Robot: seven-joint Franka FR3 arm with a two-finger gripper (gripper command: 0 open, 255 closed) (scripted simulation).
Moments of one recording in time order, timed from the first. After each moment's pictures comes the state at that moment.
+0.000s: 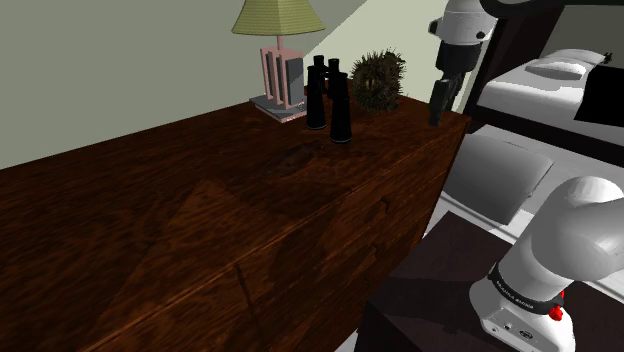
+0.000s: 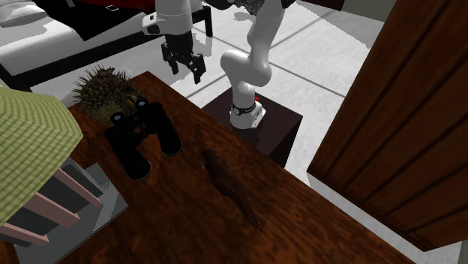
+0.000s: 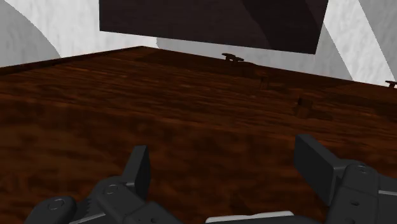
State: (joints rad) arm 0.00 -0.77 -0.01 -2.33 -0.05 1.55 -0.16
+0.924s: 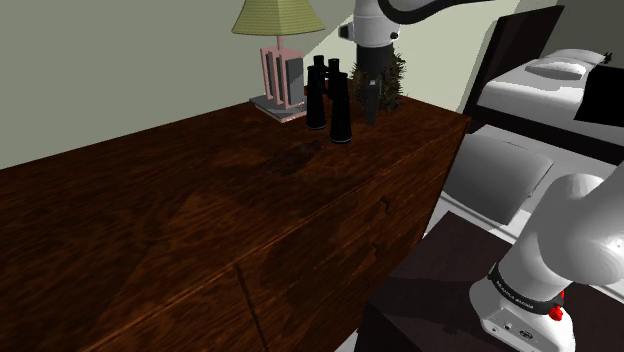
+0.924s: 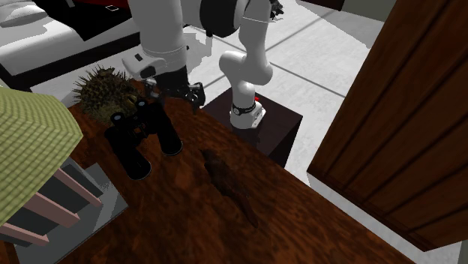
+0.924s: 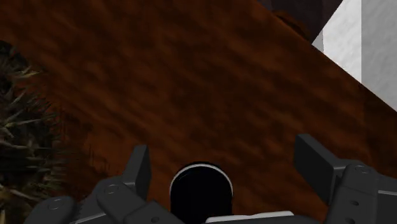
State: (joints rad) arm 0.15 -0.35 0.10 -2.01 -0.07 1.62 -0.37
